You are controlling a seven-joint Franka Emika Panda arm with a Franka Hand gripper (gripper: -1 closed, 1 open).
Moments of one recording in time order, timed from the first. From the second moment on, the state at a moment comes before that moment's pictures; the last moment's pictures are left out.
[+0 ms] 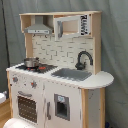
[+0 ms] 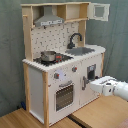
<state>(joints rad) -0.13 -1.48 1.48 -2.61 -0.35 2.79 -0.47</state>
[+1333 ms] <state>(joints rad) -0.44 -1.48 1.51 -2.33 -0.35 2.83 -0.48</state>
